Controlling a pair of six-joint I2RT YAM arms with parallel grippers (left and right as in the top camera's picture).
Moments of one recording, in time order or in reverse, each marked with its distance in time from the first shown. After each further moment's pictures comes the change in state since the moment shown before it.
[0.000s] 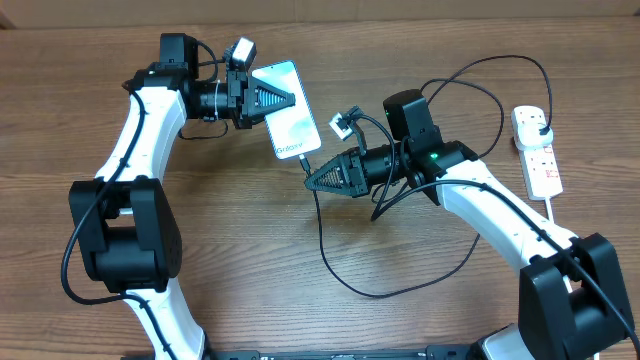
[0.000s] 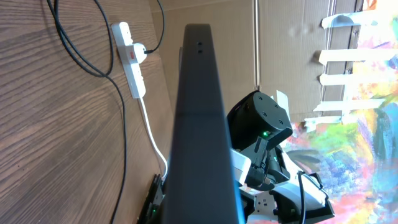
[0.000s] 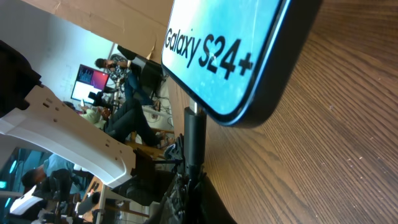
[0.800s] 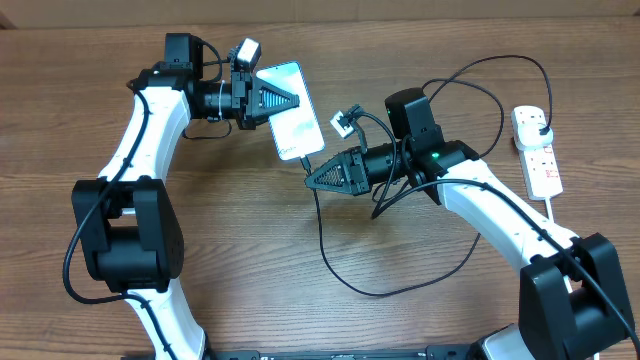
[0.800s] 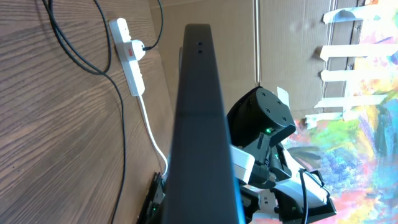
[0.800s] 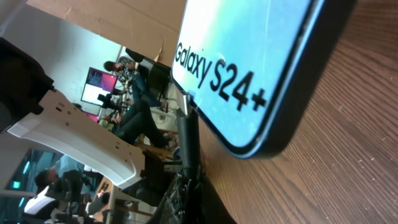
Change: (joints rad) left arm -0.013 0.000 0.000 0.005 0.000 0.000; right arm -0.007 0.000 0.000 0.018 -0.031 0.046
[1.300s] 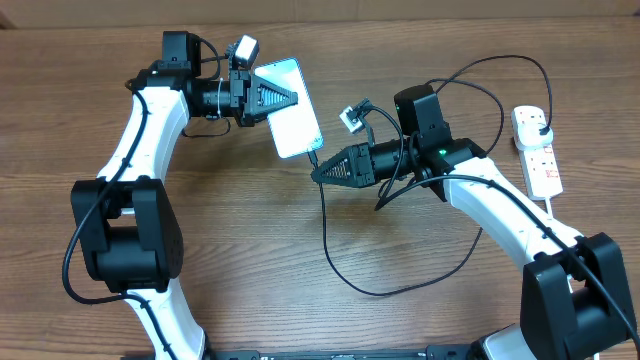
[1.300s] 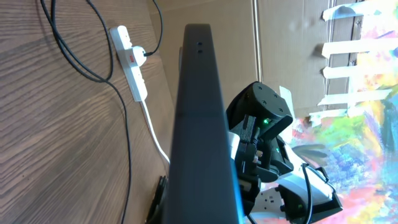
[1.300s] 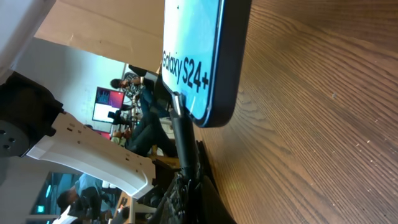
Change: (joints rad) left arm 0.003 0.000 0.000 0.046 0.000 -0.001; right arm -0.037 0.000 0.000 -0.003 -0.006 0.114
